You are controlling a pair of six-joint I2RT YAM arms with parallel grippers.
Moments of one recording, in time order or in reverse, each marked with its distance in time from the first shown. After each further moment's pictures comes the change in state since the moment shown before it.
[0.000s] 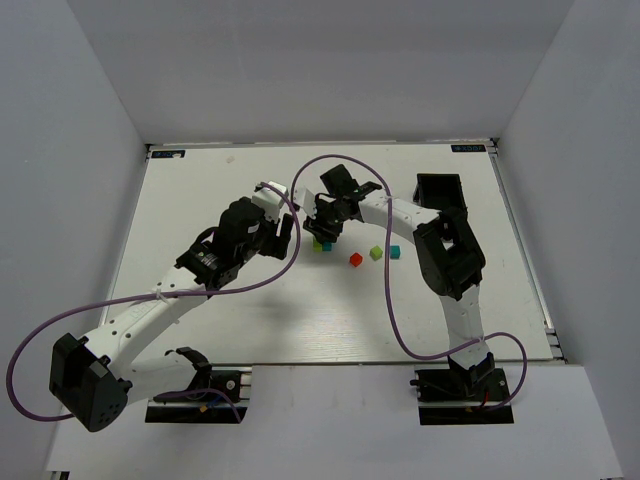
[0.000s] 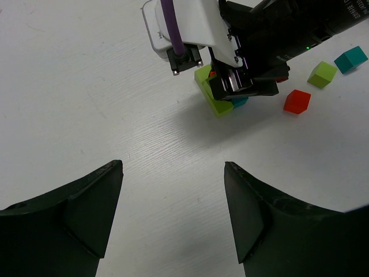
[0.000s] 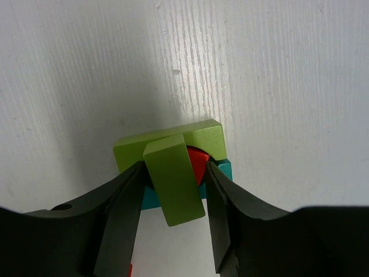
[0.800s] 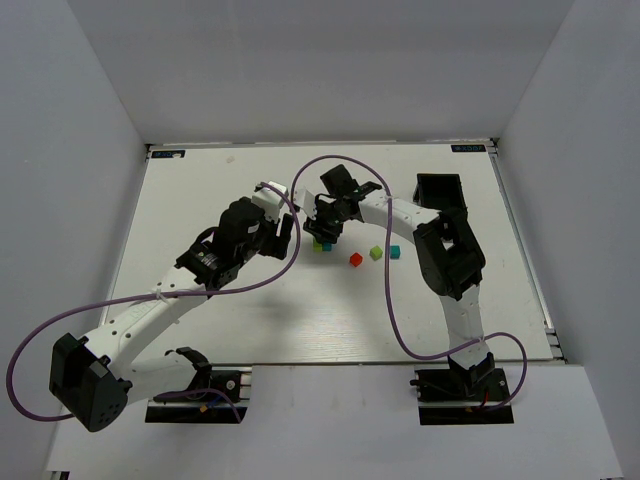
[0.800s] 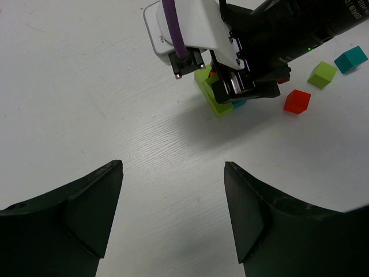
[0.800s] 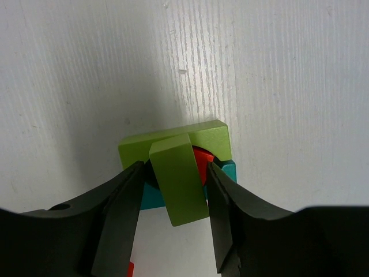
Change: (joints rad) left arm 0.000 0.000 0.000 0.000 0.000 0.000; right arm -0.001 0.000 0.000 -0.009 -0.013 -0.014
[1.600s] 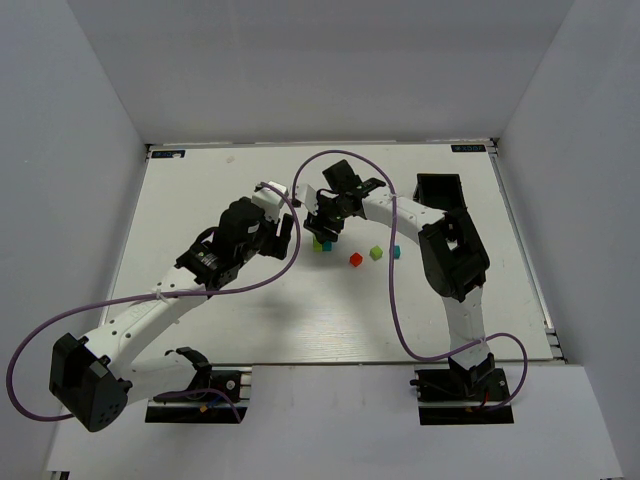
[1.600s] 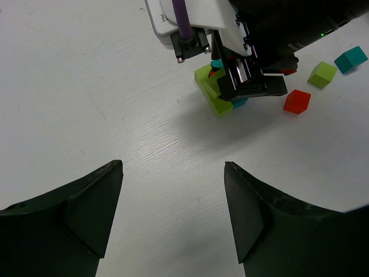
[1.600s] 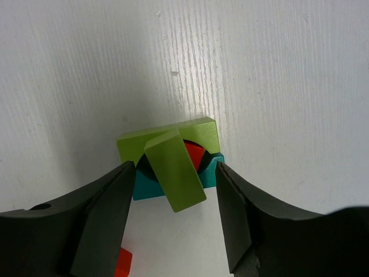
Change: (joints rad) left arm 0.000 0.000 0.000 0.000 0.000 0.000; right arm -0.005 -0.027 0.013 -0.016 -0.007 0.007
